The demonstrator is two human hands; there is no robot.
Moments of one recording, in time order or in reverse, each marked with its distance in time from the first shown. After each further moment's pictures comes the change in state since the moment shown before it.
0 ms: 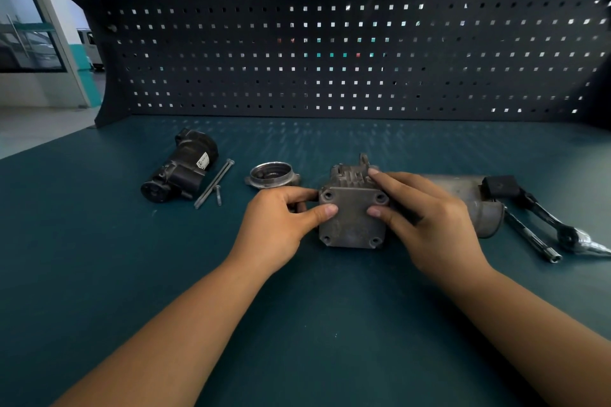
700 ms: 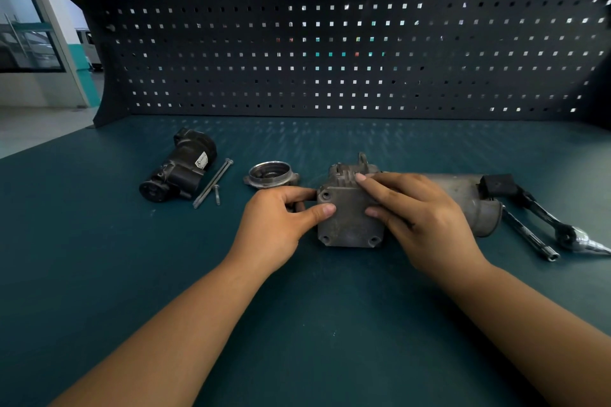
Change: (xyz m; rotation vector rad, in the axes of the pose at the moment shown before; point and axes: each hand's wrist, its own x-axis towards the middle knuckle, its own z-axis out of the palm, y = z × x) left_hand 0.001 -0.003 0.001 -0.005 0.009 0.019; right_hand 0.003 0.009 0.001 -0.137 -0.020 -0.245
